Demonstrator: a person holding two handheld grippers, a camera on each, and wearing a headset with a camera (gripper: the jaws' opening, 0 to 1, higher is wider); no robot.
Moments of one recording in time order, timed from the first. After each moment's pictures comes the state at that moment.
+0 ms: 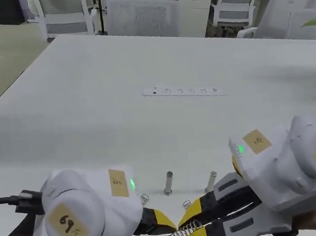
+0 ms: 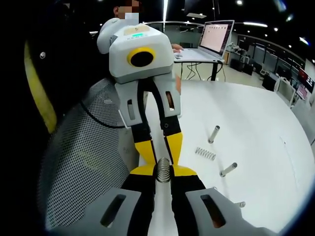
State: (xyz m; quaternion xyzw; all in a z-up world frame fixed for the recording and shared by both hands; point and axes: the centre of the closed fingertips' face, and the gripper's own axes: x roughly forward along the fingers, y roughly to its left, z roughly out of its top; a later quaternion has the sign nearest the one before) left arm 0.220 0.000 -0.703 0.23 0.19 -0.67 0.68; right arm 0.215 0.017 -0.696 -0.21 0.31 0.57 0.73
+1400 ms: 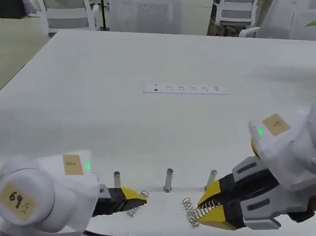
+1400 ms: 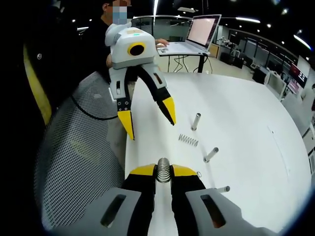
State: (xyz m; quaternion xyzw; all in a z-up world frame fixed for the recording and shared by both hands) left arm 0.247 0.034 -0.703 0.15 0.22 -0.63 0.73; right arm 0.232 -0.020 -0.695 -0.23 0.33 0.52 0.75
